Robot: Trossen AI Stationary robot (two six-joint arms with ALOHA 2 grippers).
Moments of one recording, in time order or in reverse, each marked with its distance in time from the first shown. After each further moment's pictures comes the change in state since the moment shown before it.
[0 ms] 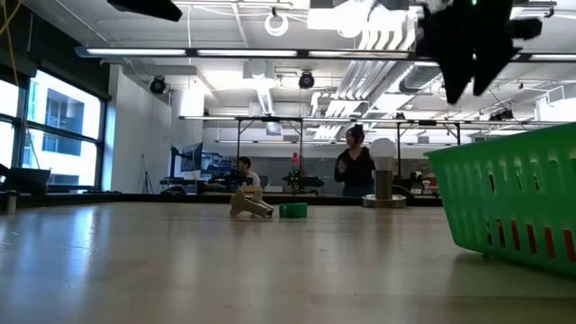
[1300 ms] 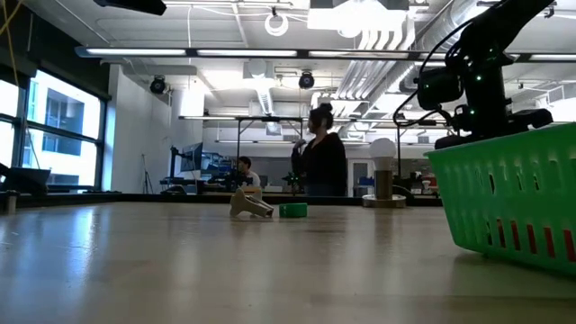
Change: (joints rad) left arm -0.070 0.005 0.000 -0.029 -0.070 -0.107; right arm -0.957 -0.143 -0.486 0.595 -0.108 -0.585
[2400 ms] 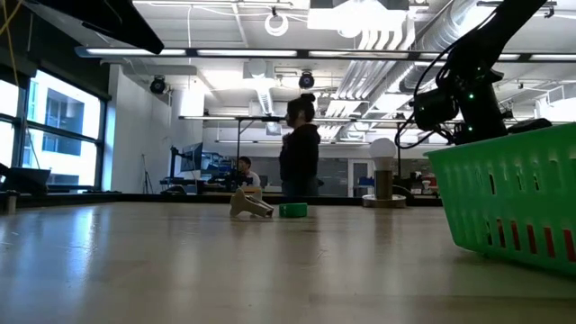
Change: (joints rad) left arm 0.000 0.138 0.000 0.000 0.048 -0.011; right arm -0.045 0.148 0.000 0.005 0.000 0.023
